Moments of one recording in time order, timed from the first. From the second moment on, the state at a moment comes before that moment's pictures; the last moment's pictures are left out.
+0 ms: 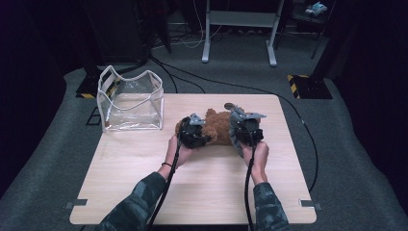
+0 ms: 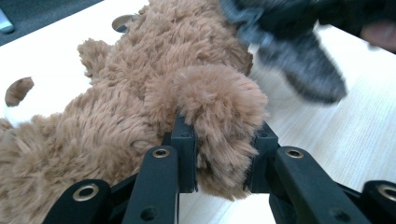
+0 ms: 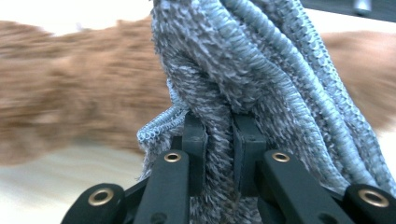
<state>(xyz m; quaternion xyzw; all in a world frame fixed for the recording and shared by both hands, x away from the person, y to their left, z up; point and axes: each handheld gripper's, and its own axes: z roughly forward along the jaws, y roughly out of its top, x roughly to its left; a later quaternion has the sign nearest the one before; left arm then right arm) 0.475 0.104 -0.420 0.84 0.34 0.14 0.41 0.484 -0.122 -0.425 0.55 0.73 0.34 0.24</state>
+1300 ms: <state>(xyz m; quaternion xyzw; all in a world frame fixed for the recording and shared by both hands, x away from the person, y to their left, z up) 0.490 0.113 -0.411 0.85 0.33 0.11 0.40 0.496 -0.152 -0.406 0.58 0.70 0.33 0.26</state>
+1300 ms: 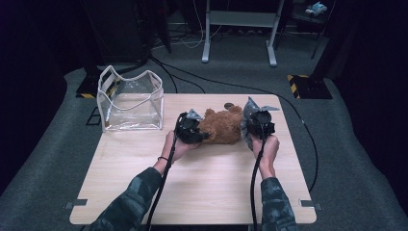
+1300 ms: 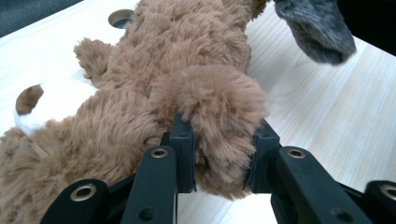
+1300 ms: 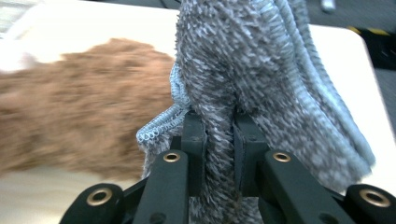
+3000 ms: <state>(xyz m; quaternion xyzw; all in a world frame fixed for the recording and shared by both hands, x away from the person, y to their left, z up) 0.500 0.120 -0.407 0.85 0.33 0.09 0.40 0.491 -0.146 -0.453 0.59 0.72 0.31 0.21</state>
